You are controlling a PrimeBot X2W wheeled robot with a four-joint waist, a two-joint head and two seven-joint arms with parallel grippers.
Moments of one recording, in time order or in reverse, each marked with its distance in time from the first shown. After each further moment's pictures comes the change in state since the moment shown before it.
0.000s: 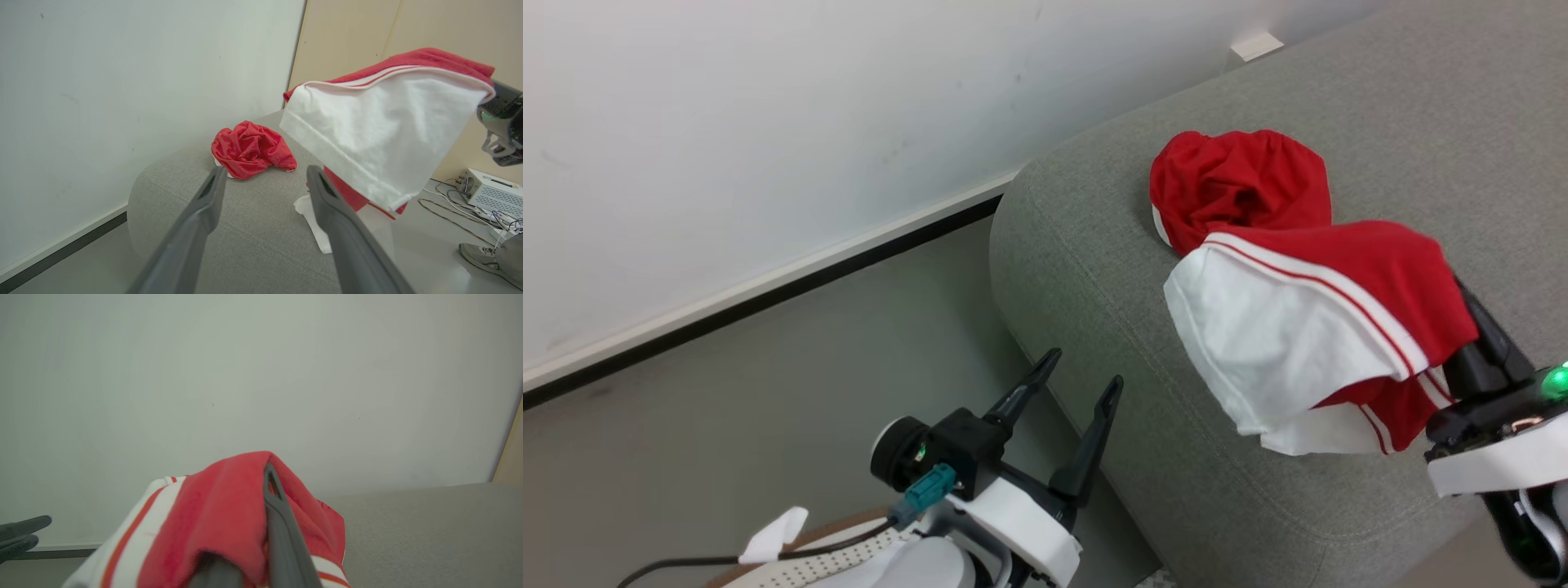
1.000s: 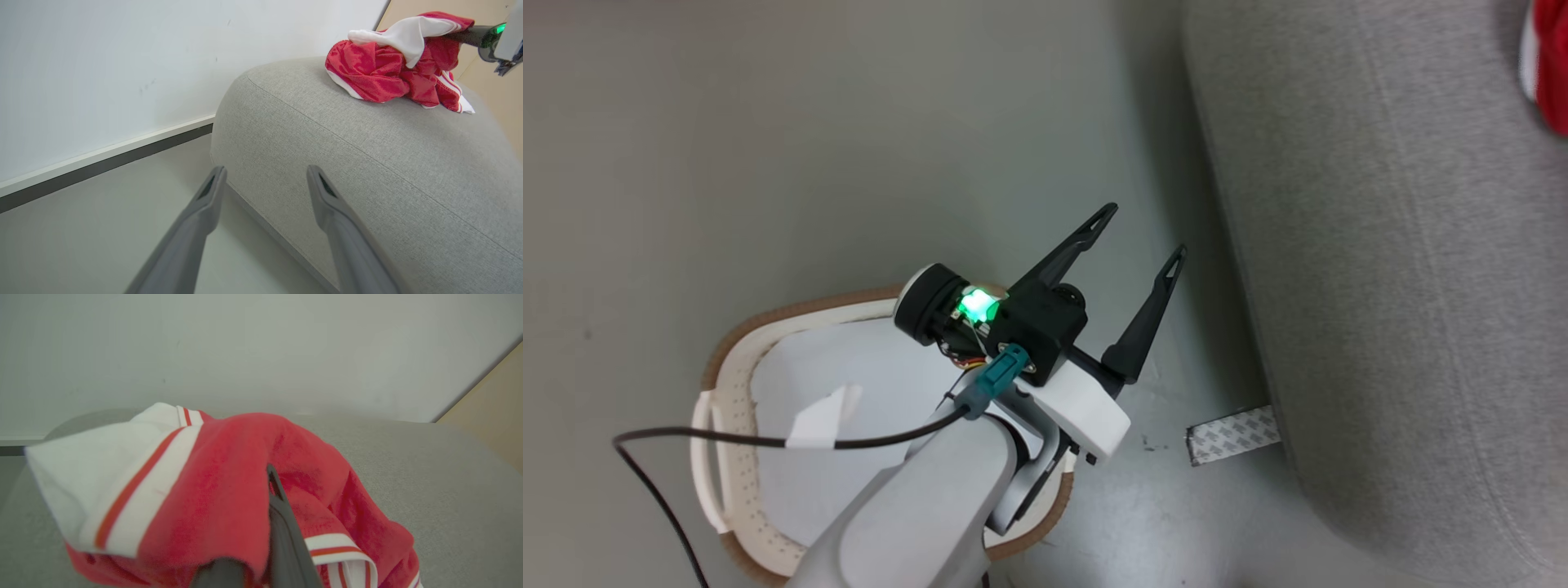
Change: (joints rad) left arm -0.297 -0.017 -0.063 -0.017 0.132 0.039 0.125; right arm -0.604 -0.333 0.070 0.664 0.205 0.000 0.023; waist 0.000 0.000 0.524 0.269
